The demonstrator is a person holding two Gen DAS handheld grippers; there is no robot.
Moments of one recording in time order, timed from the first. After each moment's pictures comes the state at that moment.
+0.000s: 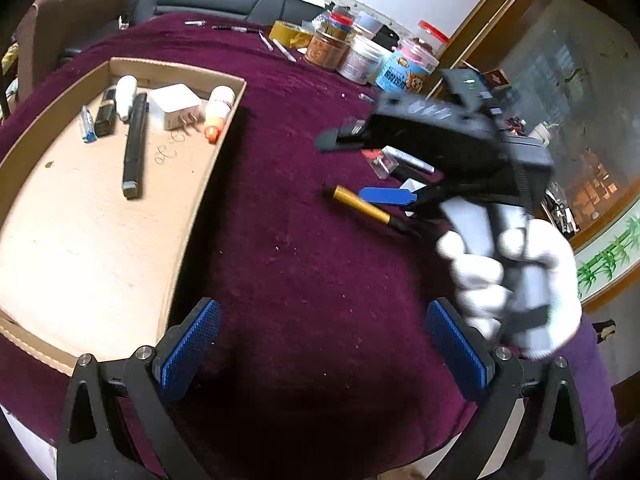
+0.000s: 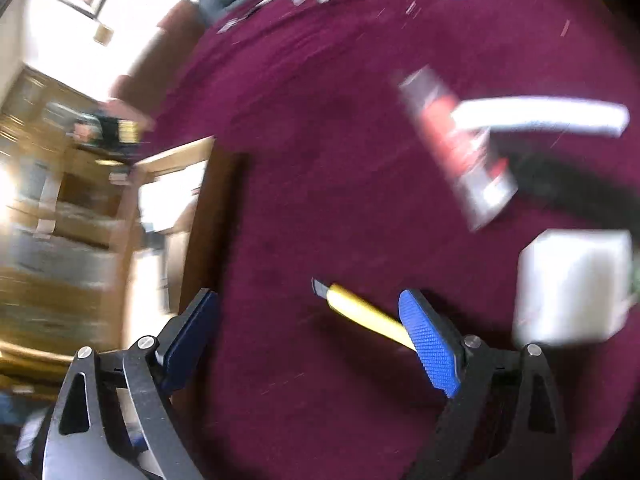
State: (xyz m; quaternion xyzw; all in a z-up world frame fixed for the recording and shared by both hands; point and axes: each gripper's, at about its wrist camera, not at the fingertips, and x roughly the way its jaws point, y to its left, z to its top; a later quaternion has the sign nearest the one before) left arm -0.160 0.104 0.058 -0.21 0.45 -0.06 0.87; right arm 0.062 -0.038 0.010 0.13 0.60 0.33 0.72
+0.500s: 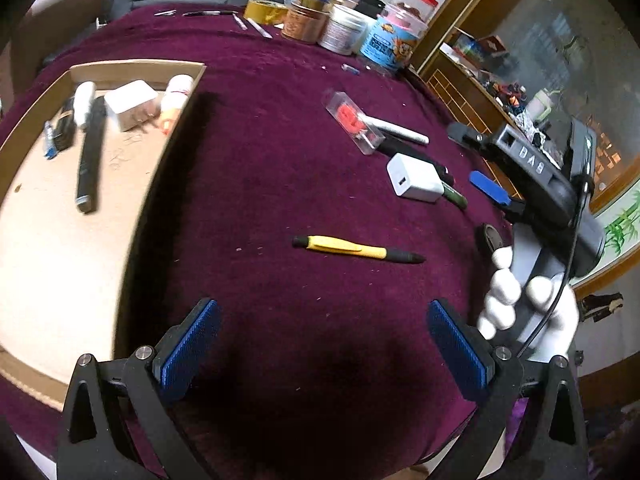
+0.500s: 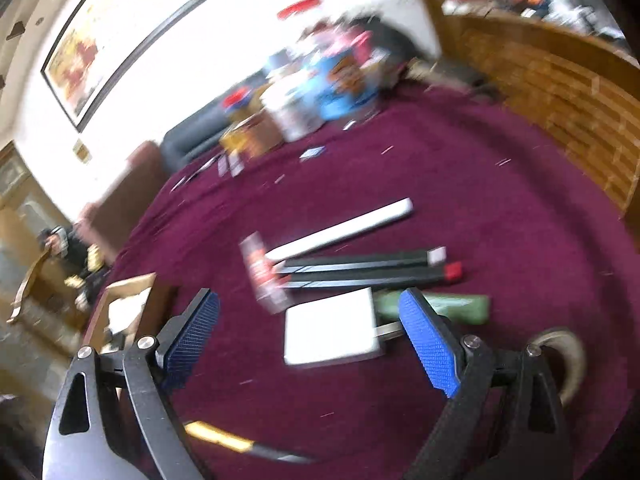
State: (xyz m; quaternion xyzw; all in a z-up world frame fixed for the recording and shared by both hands) left arm -0.129 0.070 0.055 -0.17 0.49 -0.08 0.85; right arm 0.019 -0.175 0.052 0.16 0.36 0.16 0.91
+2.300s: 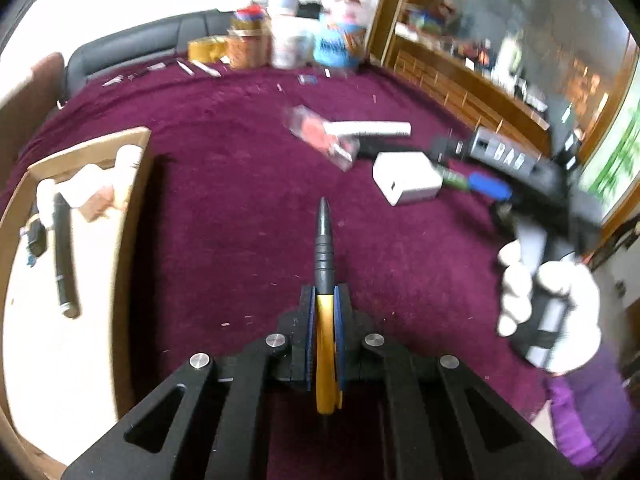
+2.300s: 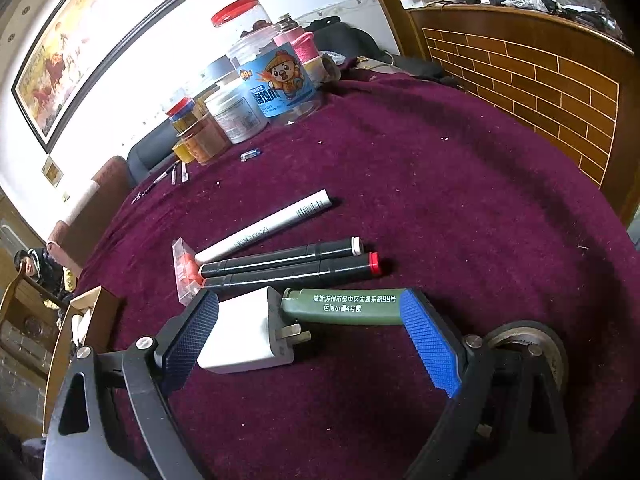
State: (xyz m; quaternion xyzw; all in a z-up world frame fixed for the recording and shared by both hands) left arm -0.113 0.058 0.054 -0.04 0.44 -0.11 0.89; right arm 0.024 -0.205 0.021 0.18 0.37 0.11 0.91
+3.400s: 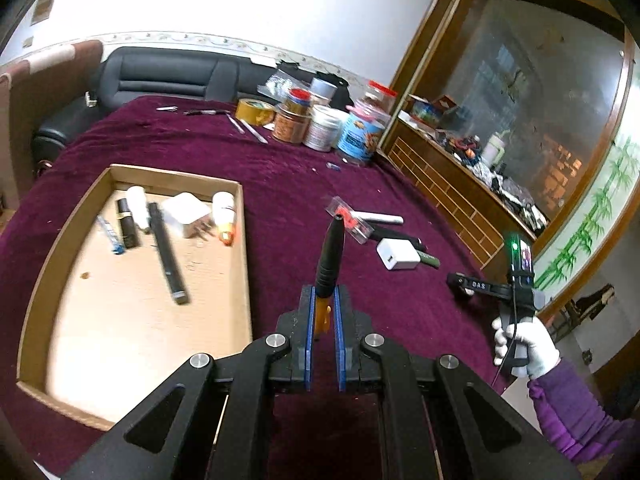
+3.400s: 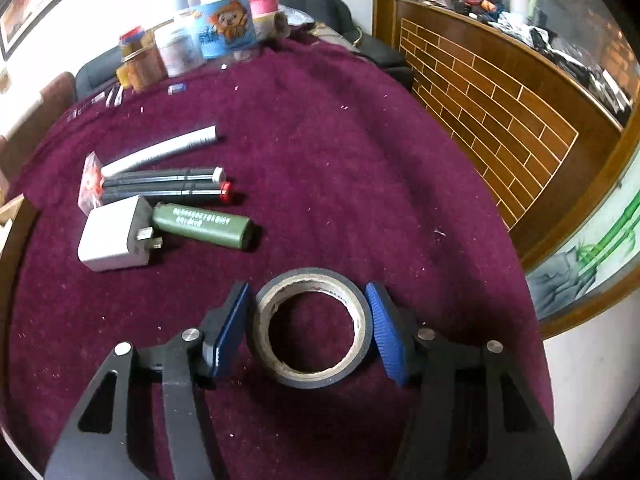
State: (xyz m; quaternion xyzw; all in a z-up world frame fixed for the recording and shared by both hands) left arm -0.178 0.159 0.115 -0.16 0.34 -0.11 0.92; right arm 0.003 -0.256 0.018 0.02 0.46 0.03 0.89
